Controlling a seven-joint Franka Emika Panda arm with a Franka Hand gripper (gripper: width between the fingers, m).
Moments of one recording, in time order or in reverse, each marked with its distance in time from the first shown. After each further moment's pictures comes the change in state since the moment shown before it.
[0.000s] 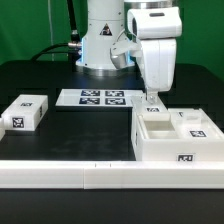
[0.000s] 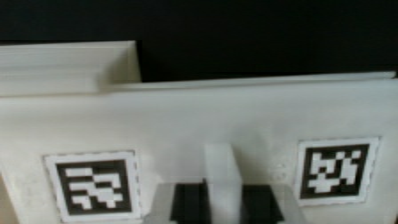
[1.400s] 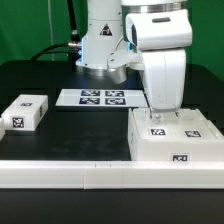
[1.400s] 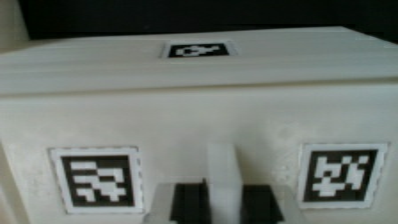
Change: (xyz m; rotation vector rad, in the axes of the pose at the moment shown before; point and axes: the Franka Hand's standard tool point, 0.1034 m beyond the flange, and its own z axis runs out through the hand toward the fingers) arm -0.005 0.078 -0.001 0.000 0.026 0.014
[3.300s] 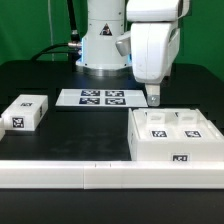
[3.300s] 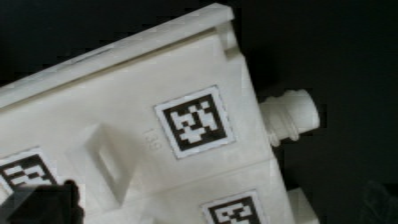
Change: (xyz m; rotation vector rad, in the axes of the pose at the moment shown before) arm 0.013 -0.041 -0.026 -0.021 -0.033 0.317
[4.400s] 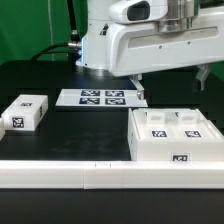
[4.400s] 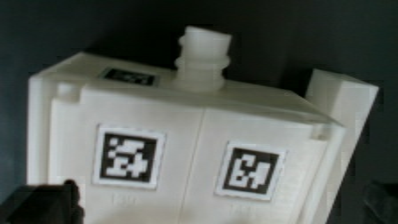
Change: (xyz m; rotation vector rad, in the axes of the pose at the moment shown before) arm 0.020 -0.021 0.008 0.039 0.012 1.165
